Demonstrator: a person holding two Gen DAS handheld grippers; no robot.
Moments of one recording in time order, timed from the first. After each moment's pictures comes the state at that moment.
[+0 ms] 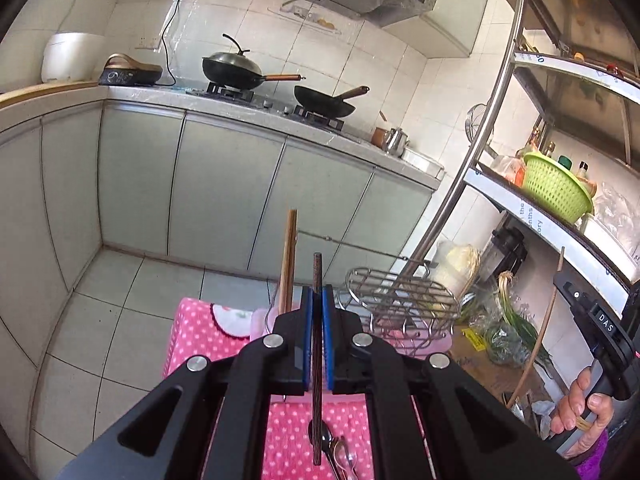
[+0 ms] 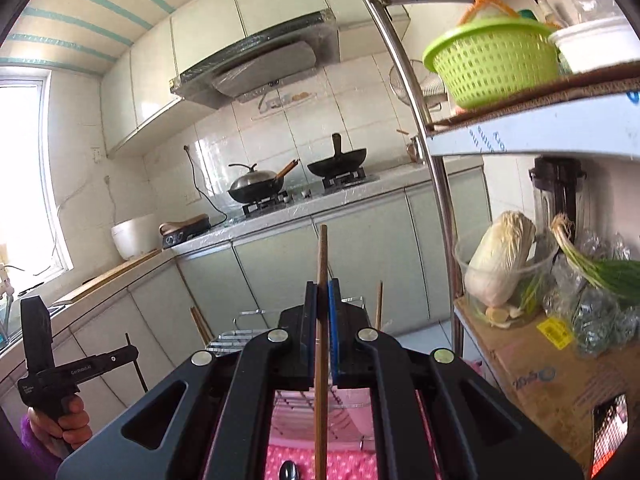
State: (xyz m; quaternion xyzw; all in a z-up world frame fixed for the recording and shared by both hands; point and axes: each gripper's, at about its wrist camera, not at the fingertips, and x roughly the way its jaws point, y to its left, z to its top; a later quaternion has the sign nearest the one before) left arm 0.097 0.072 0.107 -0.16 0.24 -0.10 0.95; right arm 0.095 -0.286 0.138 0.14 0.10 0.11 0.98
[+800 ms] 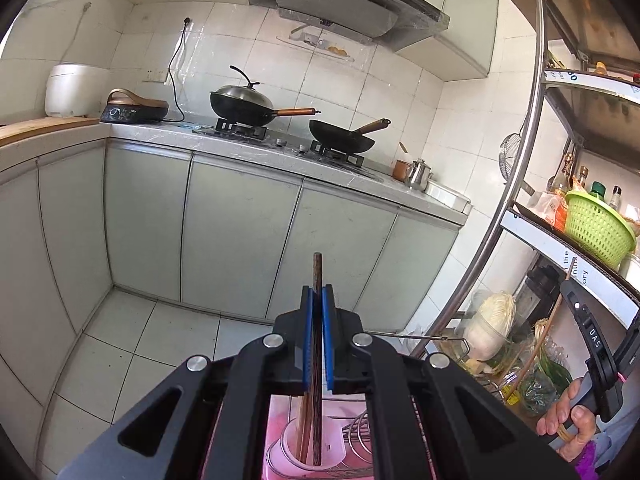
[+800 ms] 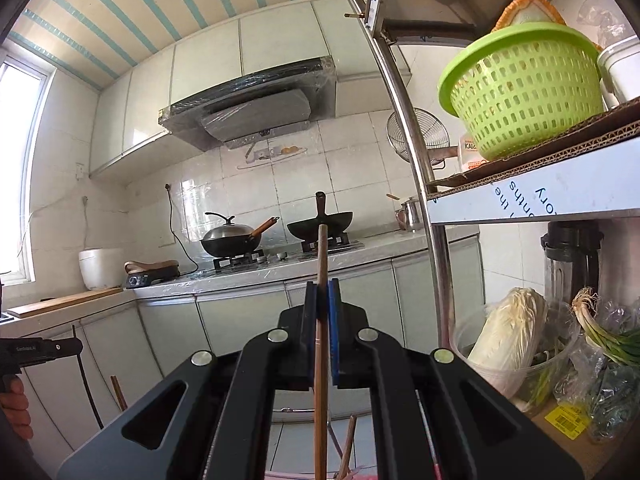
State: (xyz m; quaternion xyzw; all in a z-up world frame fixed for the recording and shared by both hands) left arm 0.195 0.075 0.131 -0.14 0.19 -0.06 0.97; right arm 0.205 -0.284 0.121 0.10 0.00 0.07 0.99
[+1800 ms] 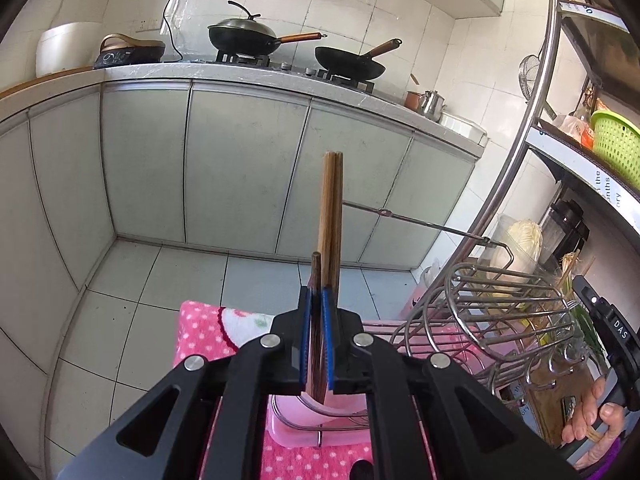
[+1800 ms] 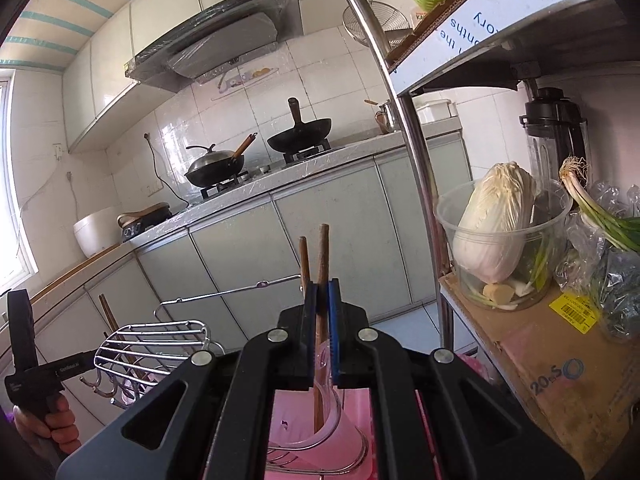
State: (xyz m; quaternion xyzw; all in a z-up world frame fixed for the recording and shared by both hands) left arm 0.207 0.057 0.032 -0.11 0.30 -0.06 0.95; right arm 0.195 -0.296 0.044 0.16 0.17 0.08 0.97
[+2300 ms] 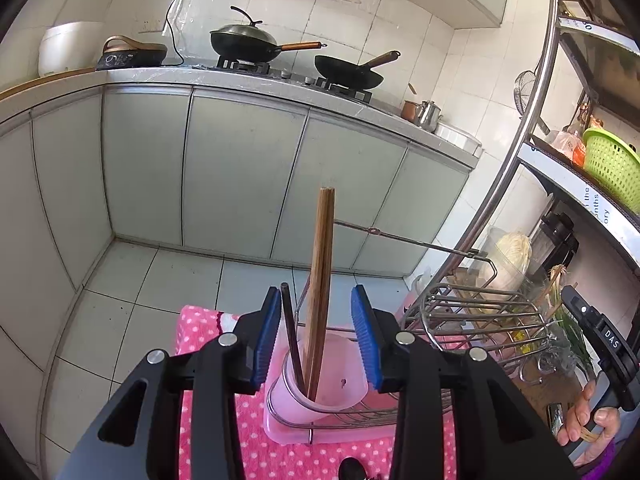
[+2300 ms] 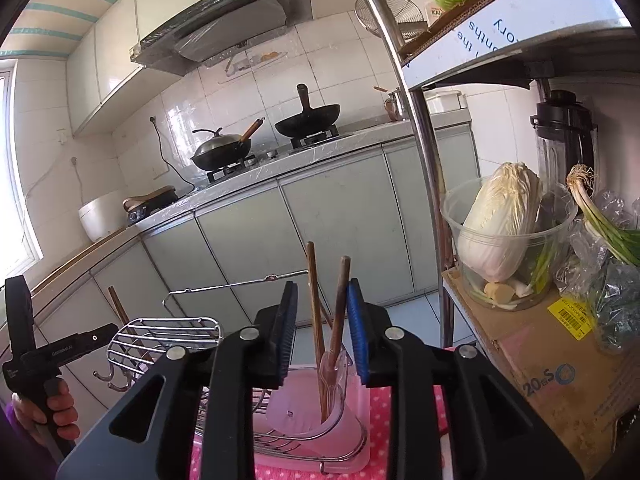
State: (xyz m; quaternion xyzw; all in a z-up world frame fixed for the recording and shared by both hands) left arm 0.195 0.063 0.058 -0.13 0.29 -0.06 0.95; right arm 0.187 -0.296 0.065 0.15 0.18 0.09 0.97
